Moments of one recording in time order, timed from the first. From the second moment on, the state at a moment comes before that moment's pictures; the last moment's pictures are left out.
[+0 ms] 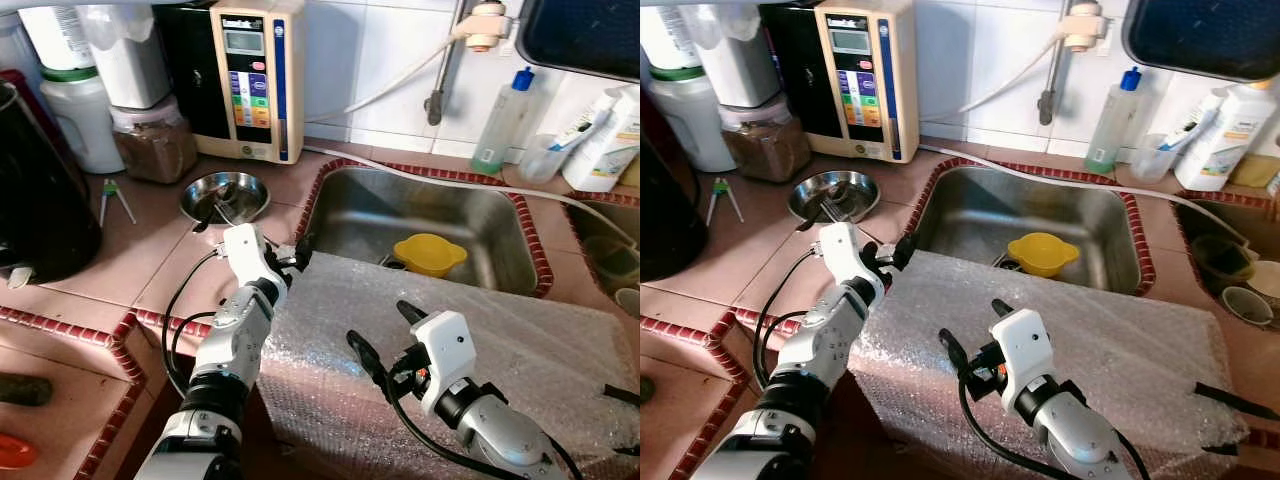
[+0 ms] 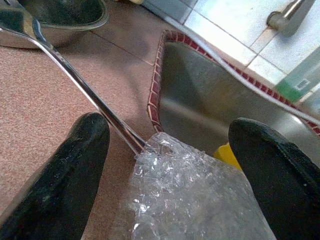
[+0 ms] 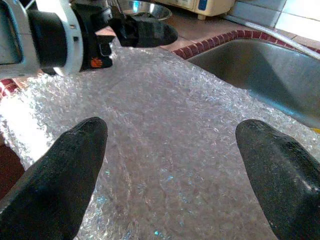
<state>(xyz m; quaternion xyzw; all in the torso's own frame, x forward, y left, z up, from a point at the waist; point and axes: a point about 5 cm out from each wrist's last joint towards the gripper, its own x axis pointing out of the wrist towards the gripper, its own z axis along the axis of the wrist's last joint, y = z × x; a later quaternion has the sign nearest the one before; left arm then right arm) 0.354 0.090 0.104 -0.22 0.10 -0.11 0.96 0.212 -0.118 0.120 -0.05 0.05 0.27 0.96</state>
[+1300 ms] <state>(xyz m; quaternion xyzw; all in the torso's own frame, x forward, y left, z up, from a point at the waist) 0.371 0.105 0.106 -0.13 0.09 0.00 0.99 0.209 -0.113 0.135 -0.03 0.01 0.27 0.96</state>
